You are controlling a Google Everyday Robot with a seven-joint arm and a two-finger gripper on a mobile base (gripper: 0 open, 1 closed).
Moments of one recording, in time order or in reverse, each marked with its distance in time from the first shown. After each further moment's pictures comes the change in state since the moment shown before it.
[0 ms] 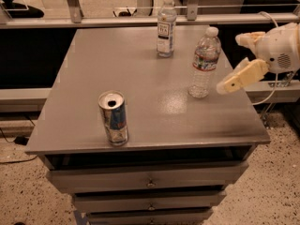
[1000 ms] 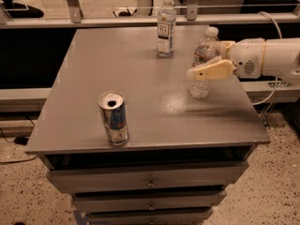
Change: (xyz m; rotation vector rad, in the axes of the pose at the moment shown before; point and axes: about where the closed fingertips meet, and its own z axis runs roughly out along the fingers) arm -0.024 -0.014 0.065 -0.044 -0.312 0.125
